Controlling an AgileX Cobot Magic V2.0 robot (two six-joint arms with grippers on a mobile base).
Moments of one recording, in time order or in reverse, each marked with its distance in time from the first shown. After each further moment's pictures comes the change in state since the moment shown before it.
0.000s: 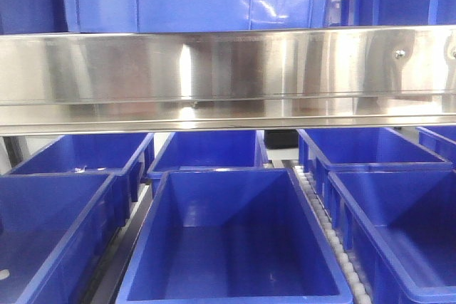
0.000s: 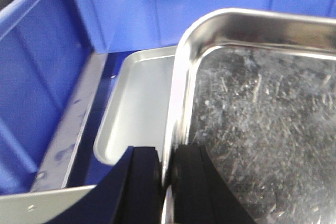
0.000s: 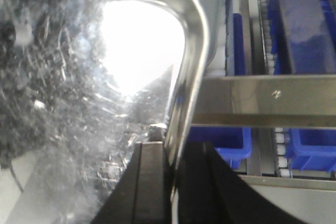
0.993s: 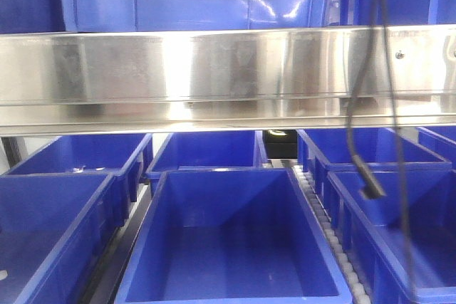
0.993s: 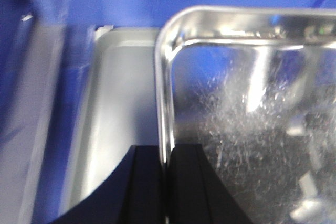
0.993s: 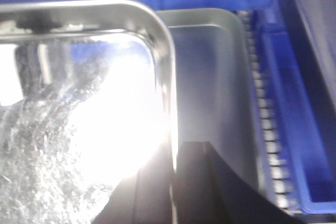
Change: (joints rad) left arm 0.734 0.313 -0.222 -0.914 -0.531 0.834; right arm -0.375 0.654 -0.581 0.216 -0.090 -0.321
